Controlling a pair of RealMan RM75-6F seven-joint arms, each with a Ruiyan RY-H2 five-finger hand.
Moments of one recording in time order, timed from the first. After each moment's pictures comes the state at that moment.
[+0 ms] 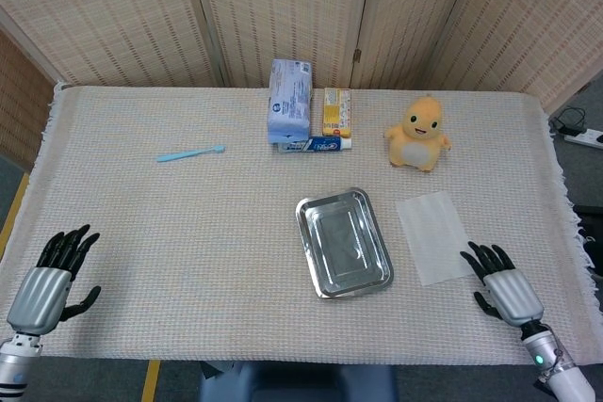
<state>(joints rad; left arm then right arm) -0.15 -1.17 0.01 -1.50 1.62 1.47 -0.06 0.18 -1.44 -0.09 -0.97 -1.65 1.27 0.18</state>
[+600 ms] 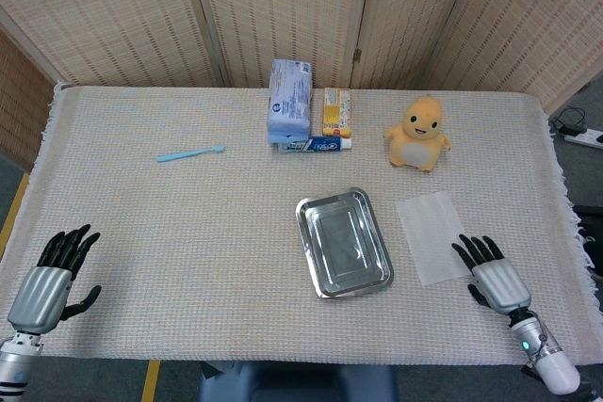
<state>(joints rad) -0.16 -1.17 0.01 -1.49 1.61 1.47 -0.06 0.24 -1.48 -0.07 -0.95 -1.62 1.20 0.07</state>
